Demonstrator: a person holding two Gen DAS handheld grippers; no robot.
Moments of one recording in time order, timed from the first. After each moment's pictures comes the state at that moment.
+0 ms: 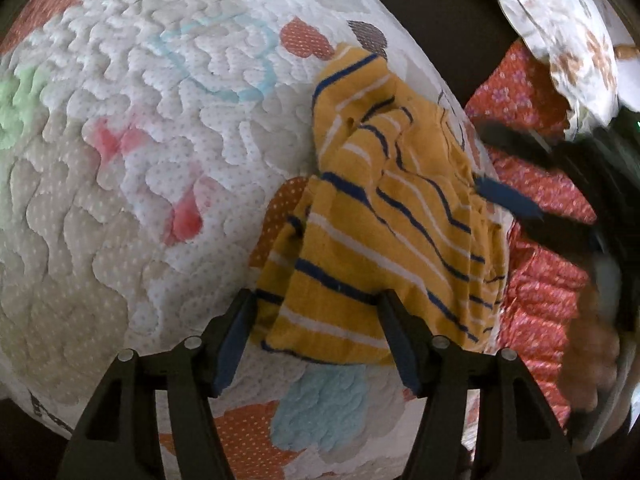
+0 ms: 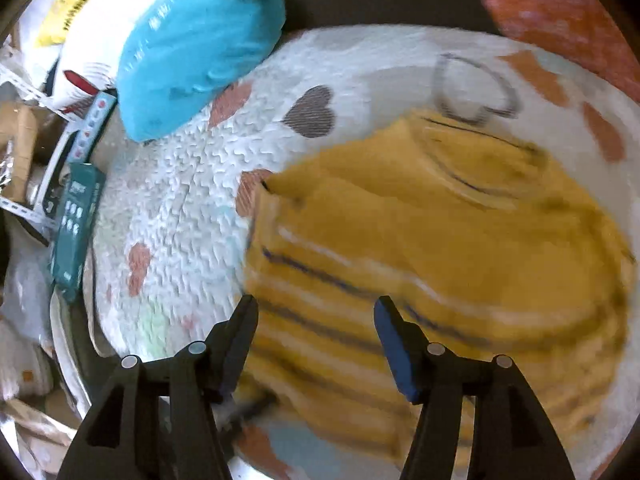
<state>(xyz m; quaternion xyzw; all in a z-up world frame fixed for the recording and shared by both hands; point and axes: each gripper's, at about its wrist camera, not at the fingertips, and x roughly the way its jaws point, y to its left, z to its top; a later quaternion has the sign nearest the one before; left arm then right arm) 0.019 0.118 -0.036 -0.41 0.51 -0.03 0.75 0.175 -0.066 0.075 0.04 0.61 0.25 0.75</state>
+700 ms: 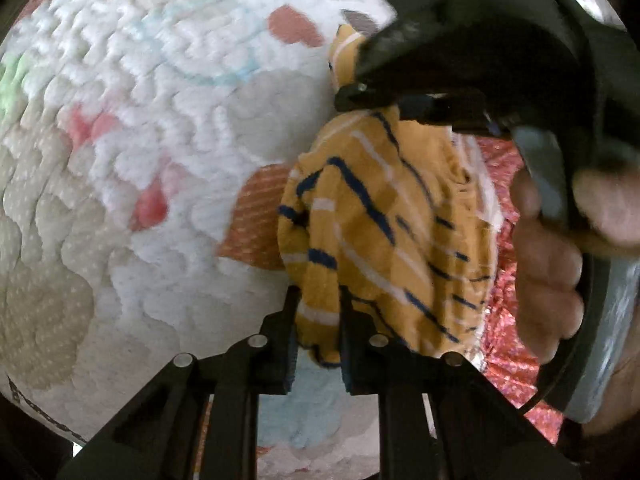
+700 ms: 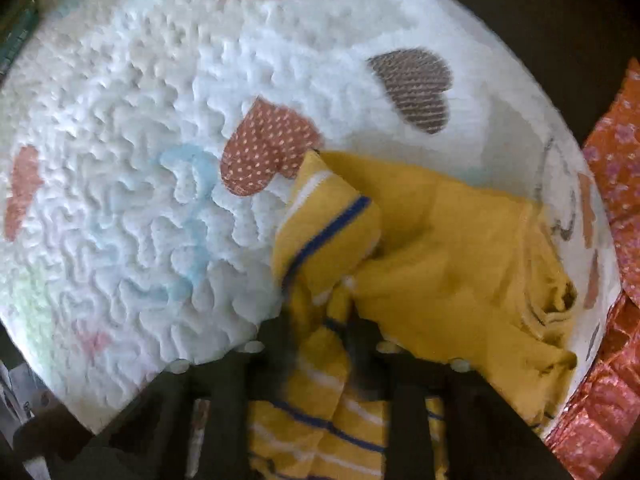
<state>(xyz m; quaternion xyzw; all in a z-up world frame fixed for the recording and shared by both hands) 0.025 0.091 -0.030 -0.43 0.51 -0.05 0.74 0.180 0.067 0.007 -0.27 0.62 0.19 0.71</state>
